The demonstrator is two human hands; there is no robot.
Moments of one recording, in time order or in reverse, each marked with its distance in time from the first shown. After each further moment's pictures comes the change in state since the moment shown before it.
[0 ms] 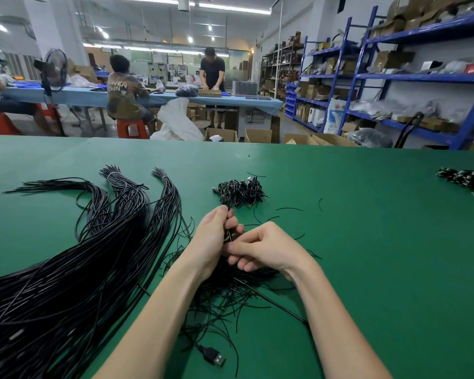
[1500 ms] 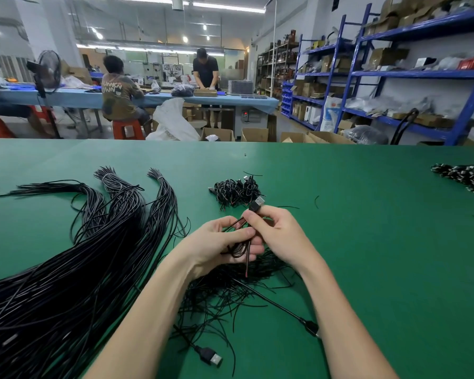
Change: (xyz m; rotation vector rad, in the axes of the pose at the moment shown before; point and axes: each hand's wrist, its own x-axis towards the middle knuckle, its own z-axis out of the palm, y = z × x) left_hand -0.018 0.020 0.004 0.158 -0.277 -0.261; right_hand 0.001 0.007 -0.018 -0.081 0.293 -0.338
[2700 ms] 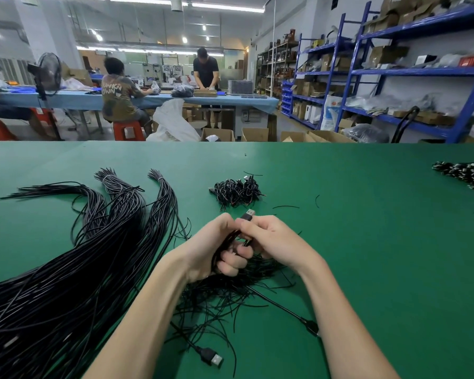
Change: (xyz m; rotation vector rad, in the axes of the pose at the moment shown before) left_hand 0.003 0.001 -0.007 0.029 -0.266 -0.154; right_hand -0.001 -0.005 0.001 -0.078 -0.211 0.151
